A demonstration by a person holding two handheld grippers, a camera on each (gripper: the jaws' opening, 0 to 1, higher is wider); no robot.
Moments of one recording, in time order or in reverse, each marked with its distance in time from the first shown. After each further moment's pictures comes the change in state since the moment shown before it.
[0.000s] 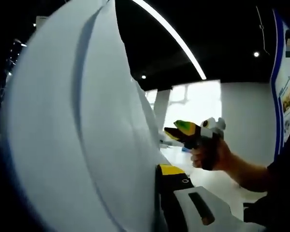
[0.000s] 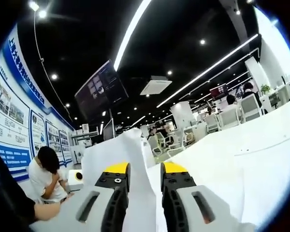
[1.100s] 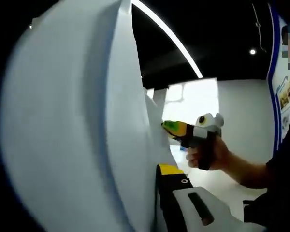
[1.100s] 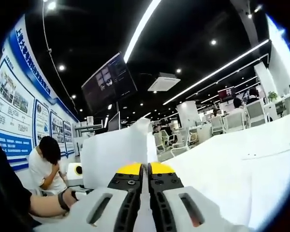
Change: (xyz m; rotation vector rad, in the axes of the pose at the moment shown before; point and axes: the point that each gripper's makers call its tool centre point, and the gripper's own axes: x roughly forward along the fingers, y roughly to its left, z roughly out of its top) left arm 0.000 0.002 0.001 0.020 0.002 -0.026; right arm 0.019 0.012 -0.009 -0.072 0.031 0.043
